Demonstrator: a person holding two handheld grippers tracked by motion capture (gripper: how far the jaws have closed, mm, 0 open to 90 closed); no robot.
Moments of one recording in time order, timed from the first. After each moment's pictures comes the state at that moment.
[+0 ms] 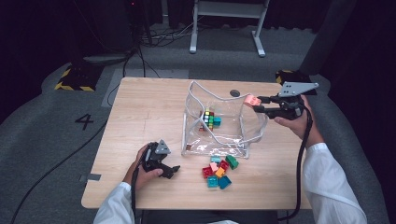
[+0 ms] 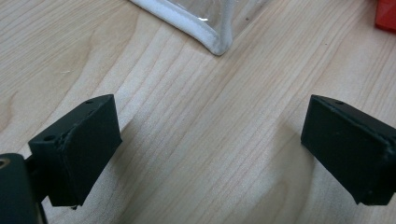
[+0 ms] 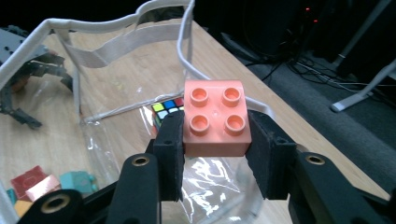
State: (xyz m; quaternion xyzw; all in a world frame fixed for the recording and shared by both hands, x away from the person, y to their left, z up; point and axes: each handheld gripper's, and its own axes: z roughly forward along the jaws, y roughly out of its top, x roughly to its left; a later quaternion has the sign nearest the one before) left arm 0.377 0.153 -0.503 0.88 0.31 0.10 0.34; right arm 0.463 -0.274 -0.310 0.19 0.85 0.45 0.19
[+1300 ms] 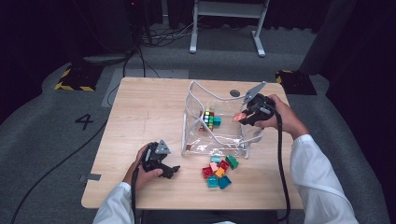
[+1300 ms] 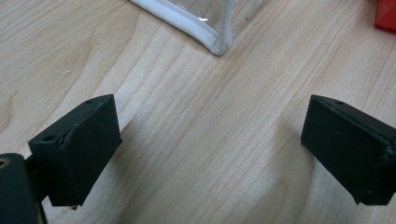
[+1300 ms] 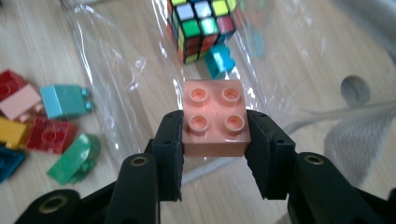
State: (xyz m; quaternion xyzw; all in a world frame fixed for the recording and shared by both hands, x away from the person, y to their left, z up) left arm 0.377 0.153 -0.503 0.88 0.31 0.10 0.34; right arm 0.497 -0.211 -0.343 0.15 0.96 0.21 0.13
